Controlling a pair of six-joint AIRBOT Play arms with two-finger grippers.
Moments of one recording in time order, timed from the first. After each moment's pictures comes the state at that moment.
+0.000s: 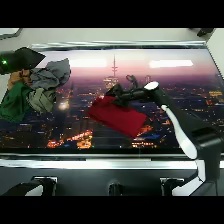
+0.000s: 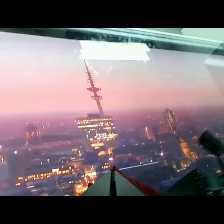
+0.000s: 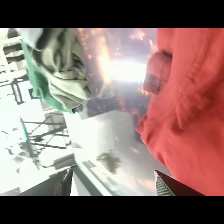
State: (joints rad) left arm 0.00 -1.15 1.57 1.01 -1.03 -1.39; right arm 0.21 -1.77 1.48 -0.39 1.07 1.51
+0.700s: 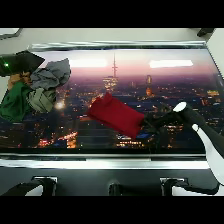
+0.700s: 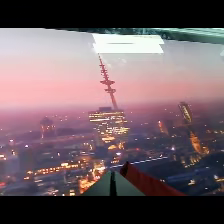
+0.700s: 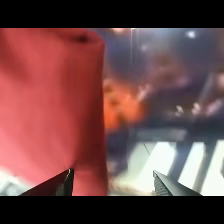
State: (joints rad) left arm 0.00 -1.15 1.56 1.05 -1.03 -1.39; right arm -0.04 -1.48 0.91 -0.86 1.10 1.64
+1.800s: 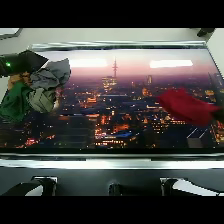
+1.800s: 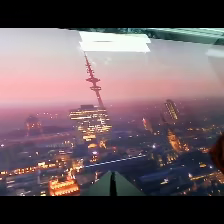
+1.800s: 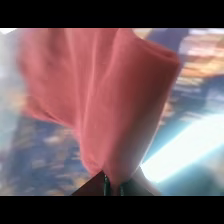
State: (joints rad) left arm -0.02 -1.15 1.56 1.02 -1.03 -1.40; right arm -0.92 -1.42 1.32 -1.02 1.41 1.62
